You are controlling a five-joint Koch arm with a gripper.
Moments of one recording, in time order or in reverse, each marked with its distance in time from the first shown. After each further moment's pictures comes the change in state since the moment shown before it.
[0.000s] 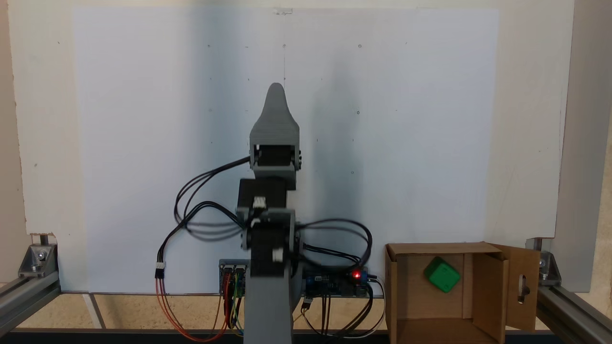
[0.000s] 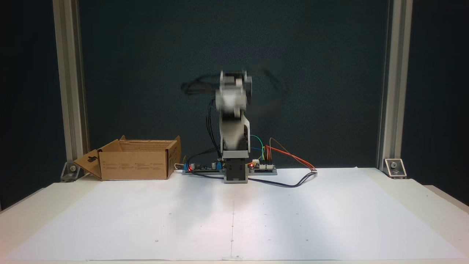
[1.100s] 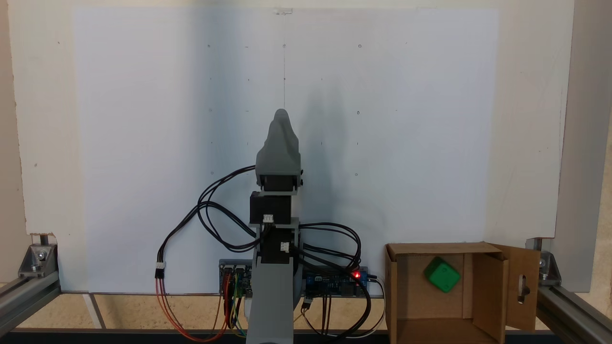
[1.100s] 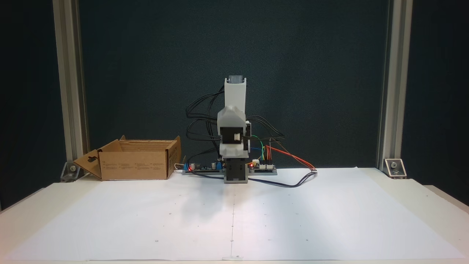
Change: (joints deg) arm 0.4 0.3 37.8 -78.5 0.0
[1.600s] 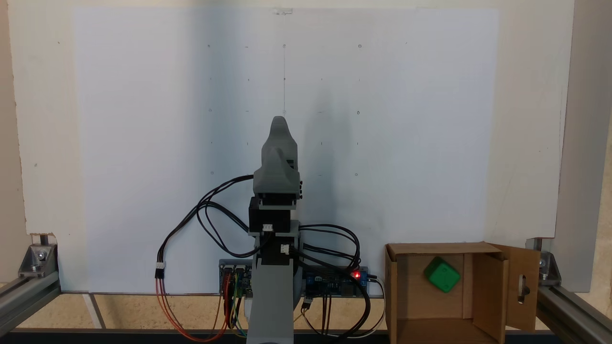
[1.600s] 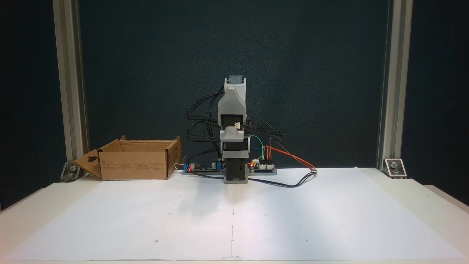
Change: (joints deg) arm 0.0 0.0 6.1 -16.1 0.0
